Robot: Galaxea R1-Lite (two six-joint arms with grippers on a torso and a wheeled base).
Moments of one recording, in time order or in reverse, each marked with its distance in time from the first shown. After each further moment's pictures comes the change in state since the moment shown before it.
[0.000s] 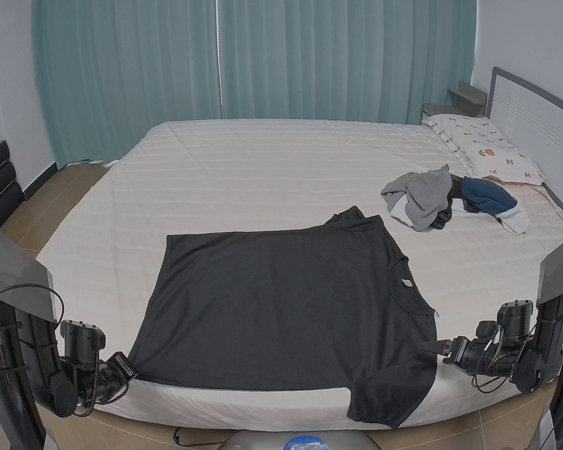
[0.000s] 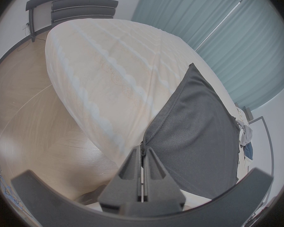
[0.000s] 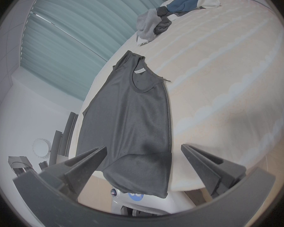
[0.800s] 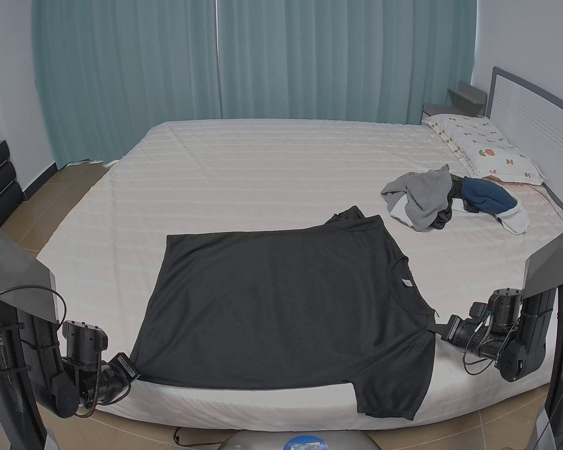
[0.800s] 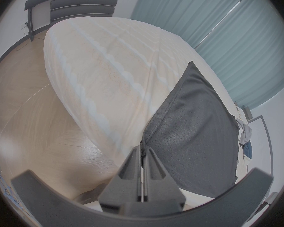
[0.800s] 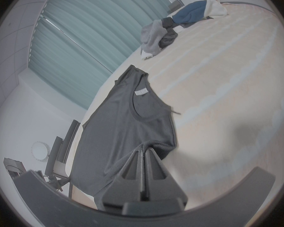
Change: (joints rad) left arm -0.016 0.006 -0.003 0.000 -0.007 -0.009; right arm -0.033 0.098 -0.216 -0.044 -0.014 0.003
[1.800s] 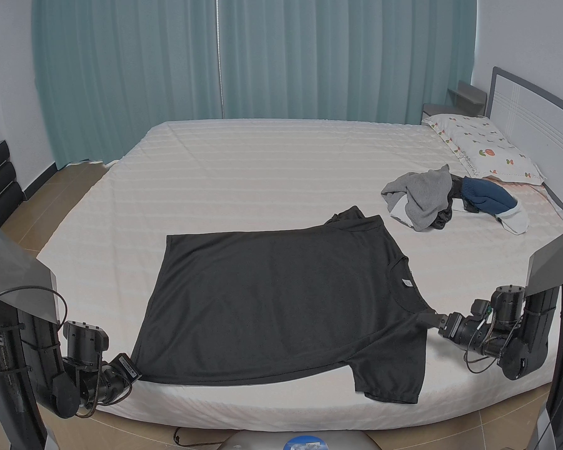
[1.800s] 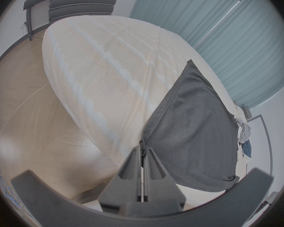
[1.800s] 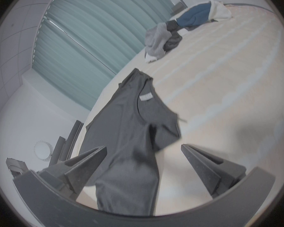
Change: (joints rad) left arm -0.005 0.001 0.001 0.000 -0.011 -0.001; right arm 0.001 -0.029 0.066 0.010 0.056 -0.004
